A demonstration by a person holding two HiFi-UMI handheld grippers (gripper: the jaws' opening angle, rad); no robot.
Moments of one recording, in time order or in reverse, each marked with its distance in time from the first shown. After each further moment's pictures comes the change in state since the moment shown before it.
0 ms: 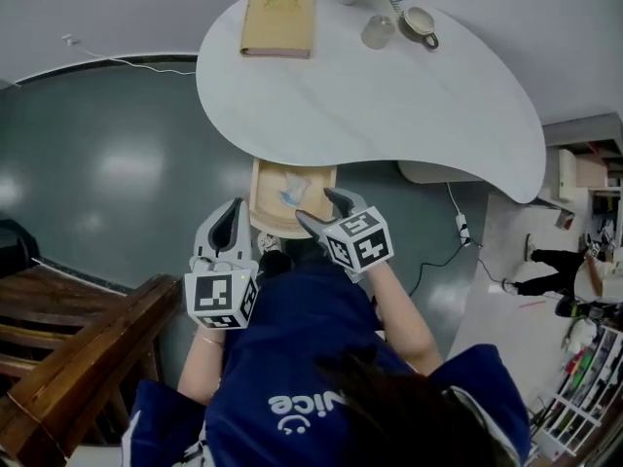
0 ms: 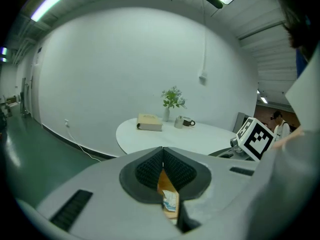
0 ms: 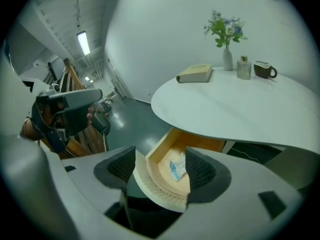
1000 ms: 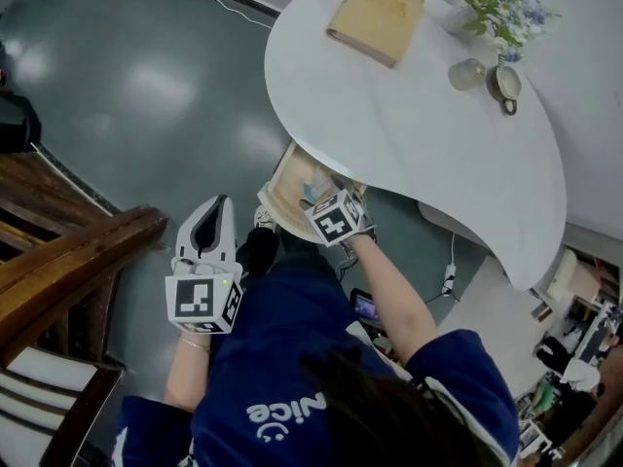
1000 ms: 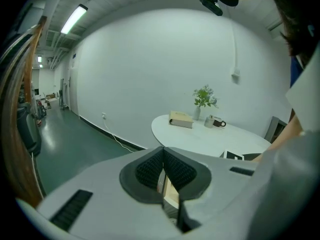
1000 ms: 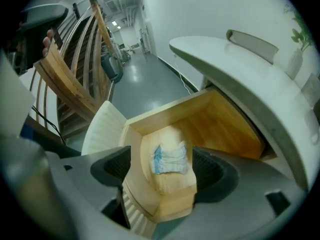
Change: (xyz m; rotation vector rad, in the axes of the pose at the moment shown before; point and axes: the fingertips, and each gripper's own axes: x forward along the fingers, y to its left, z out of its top) left arm -0.044 0.055 -0.020 -0.145 0.027 0.357; right arm 0.133 -0.027 -0.056 -0.486 0.404 0.053
